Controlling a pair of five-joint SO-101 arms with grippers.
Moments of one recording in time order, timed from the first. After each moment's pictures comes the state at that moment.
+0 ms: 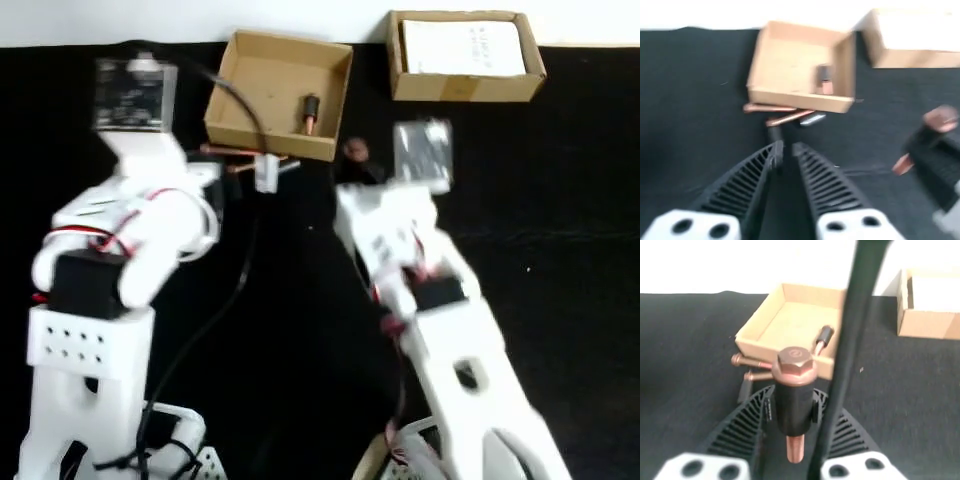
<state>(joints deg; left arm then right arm) 1.8 -41.7 17.5 70.5 11.9 -24.8 -35.2 44.4 20.6 -9.2</state>
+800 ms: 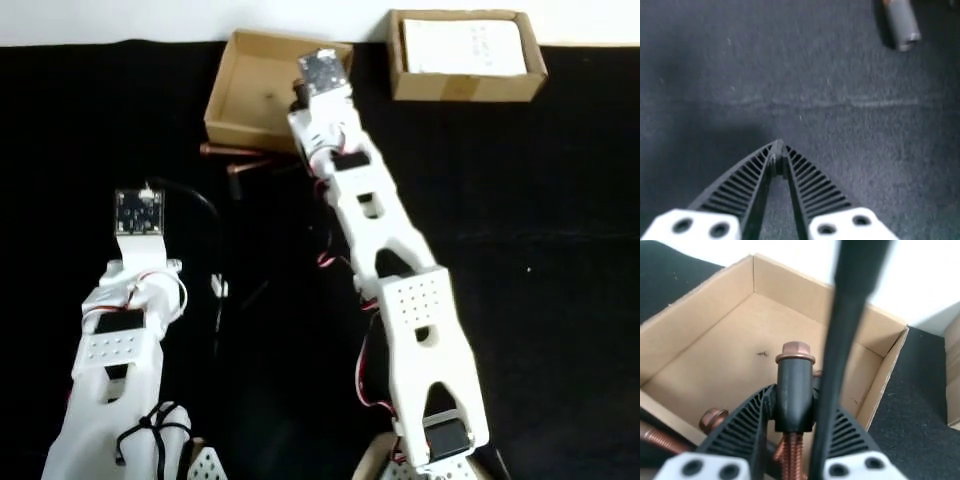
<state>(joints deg) -15.4 -41.9 77.3 21.0 -1.9 -23.6 60.3 -44.9 15.7 5.9</state>
